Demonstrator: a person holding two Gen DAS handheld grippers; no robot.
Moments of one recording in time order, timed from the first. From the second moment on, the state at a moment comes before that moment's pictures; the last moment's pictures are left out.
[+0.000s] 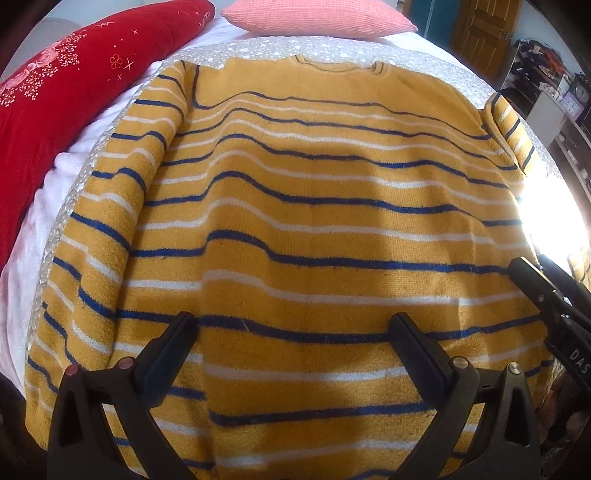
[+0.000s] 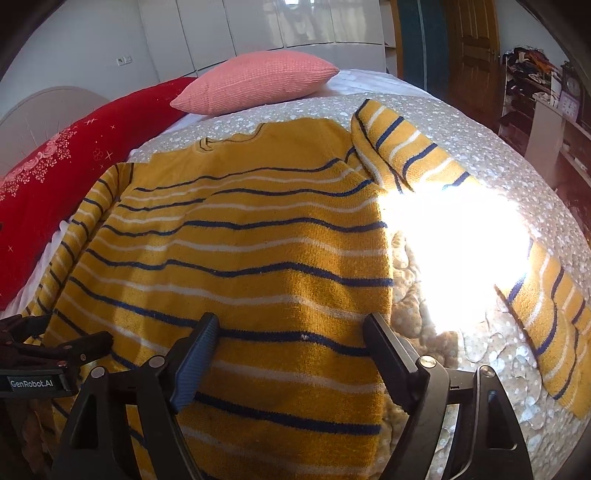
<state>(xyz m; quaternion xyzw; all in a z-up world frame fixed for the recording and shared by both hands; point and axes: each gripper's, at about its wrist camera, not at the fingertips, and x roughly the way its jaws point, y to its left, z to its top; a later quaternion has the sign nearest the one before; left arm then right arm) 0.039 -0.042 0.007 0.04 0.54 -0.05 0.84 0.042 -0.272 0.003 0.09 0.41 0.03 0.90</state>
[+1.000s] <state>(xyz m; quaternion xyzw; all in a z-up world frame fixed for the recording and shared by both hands) -0.034 -0.054 0.037 0.02 0.55 -0.09 0.83 -0.017 -0.333 0.026 0.13 0.40 -0.03 0.91</state>
